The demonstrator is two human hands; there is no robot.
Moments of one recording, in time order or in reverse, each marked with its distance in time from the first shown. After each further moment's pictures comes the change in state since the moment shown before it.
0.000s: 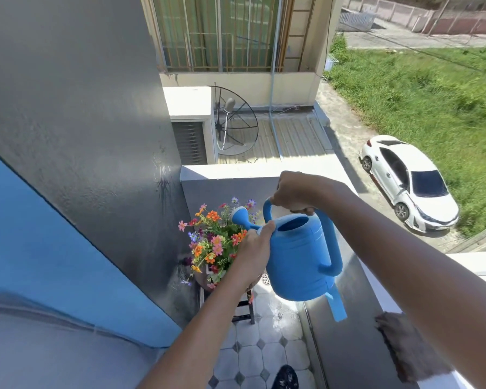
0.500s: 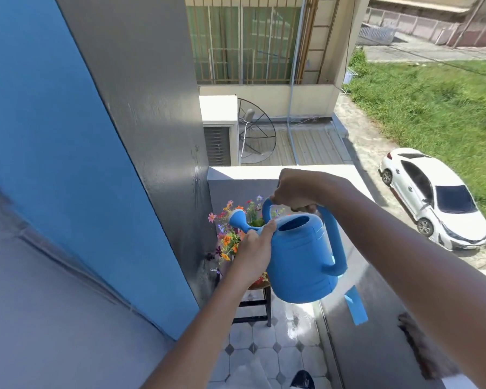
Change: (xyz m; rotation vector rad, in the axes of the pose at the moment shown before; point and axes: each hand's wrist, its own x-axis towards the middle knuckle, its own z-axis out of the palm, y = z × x) left_hand -0.063 -0.021 -0.050 0.057 0.113 0.055; right_hand -0.052 -0.064 0.009 0.011 -0.026 -0.077
